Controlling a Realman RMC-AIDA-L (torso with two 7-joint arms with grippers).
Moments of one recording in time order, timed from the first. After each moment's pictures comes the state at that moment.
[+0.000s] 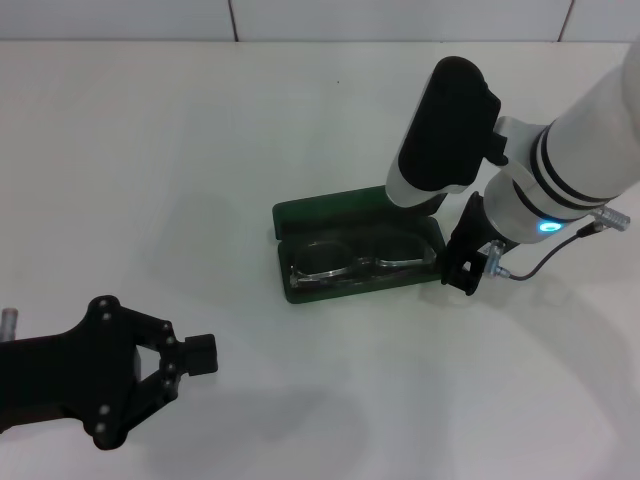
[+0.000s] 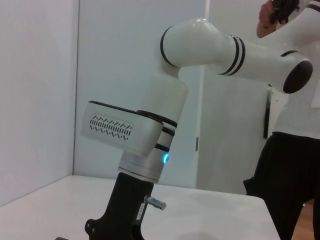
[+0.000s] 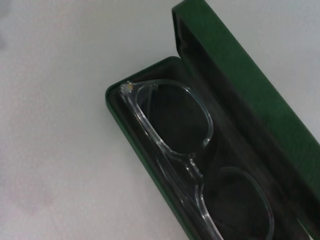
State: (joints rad) left arm -0.28 -2.01 0.84 0.60 1.79 1.96 -0.97; right arm 0.72 2.03 -1.89 -1.29 -2.58 -1.29 2.63
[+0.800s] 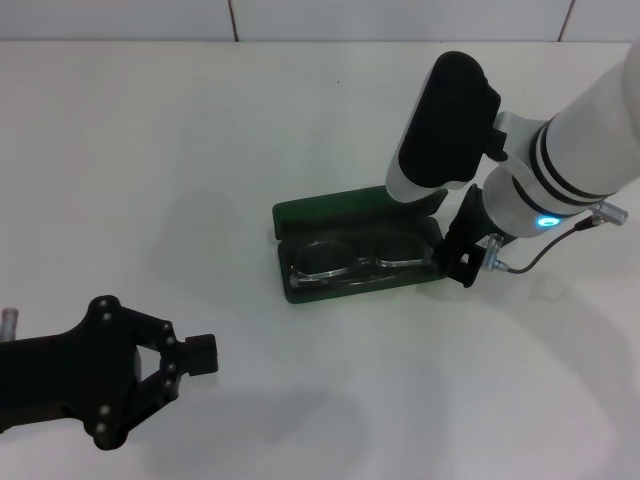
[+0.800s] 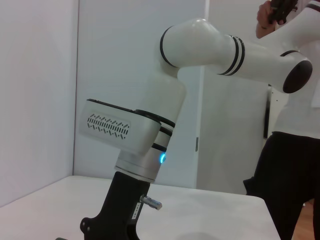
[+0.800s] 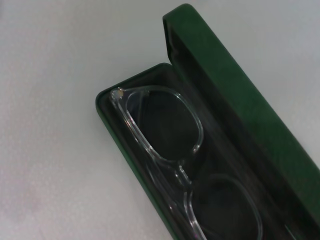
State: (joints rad) left arm -0.28 -2.01 0.84 0.60 1.79 1.96 -0.96; right arm 0.72 2.03 -1.89 -1.29 -2.59 -1.26 2.63
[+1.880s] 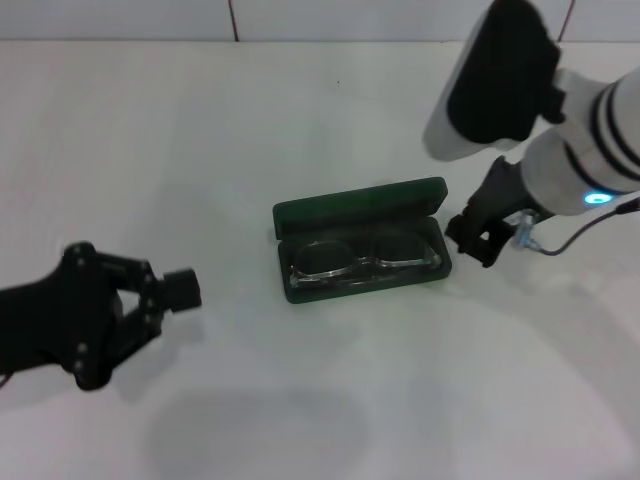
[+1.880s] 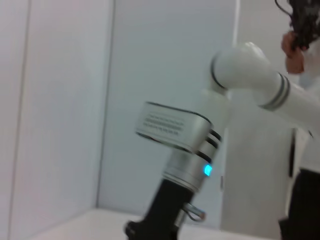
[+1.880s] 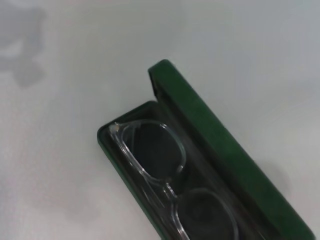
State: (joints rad) left arm -0.29 -2.00 0.81 0.61 1.68 1.98 -1.07; right arm 0.61 2.02 -1.77 -1.57 -2.60 -1.42 2.63
